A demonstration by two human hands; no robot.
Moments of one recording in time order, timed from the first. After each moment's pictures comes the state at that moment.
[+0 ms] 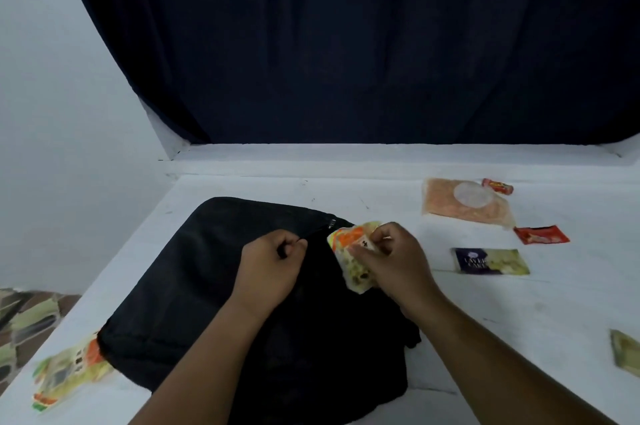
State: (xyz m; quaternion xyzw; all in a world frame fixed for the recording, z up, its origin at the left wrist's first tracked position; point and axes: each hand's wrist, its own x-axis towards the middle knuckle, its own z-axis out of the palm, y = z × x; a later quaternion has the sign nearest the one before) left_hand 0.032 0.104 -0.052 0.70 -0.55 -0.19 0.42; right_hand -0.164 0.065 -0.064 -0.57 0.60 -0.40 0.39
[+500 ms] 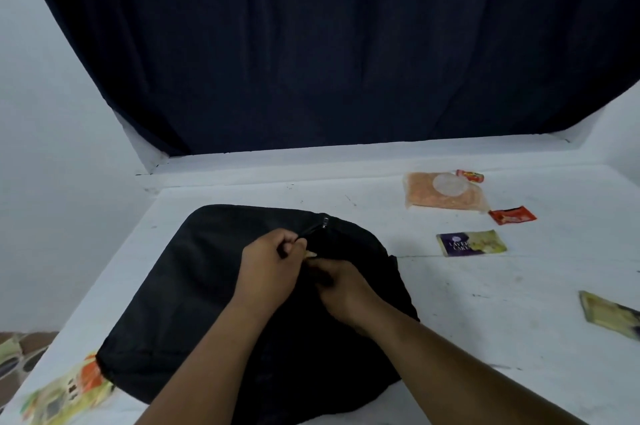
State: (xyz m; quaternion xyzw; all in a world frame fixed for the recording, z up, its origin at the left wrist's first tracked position) left_hand 0.041 0.110 -0.049 0.67 -0.59 -0.19 0.42; right_hand -0.098 0.105 -0.089 -0.63 0.48 -0.33 0.51
